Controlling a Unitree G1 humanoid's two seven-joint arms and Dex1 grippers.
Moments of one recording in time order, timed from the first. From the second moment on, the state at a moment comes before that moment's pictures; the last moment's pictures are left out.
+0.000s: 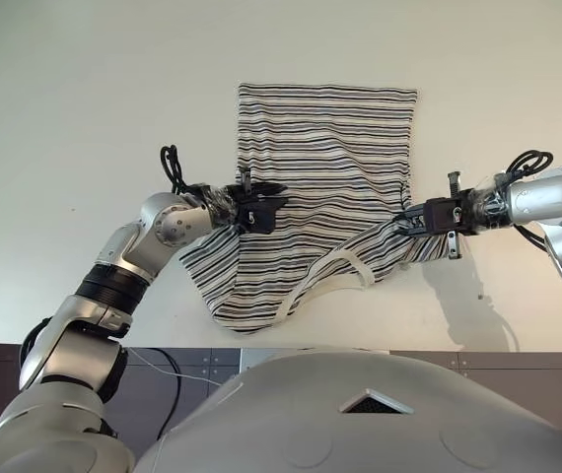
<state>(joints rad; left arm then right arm) -0.20 0.68 -0.50 0.28 0.40 -0.52 -0.56 -0.19 -0.85 0.37 -0.04 -0.02 -0.09 1.25</state>
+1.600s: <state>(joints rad) -0.20 0.69 -0.46 0.25 0.33 -0.46 -0.64 -0.24 -0.88 0.18 -0.18 0.40 0.28 1.28</state>
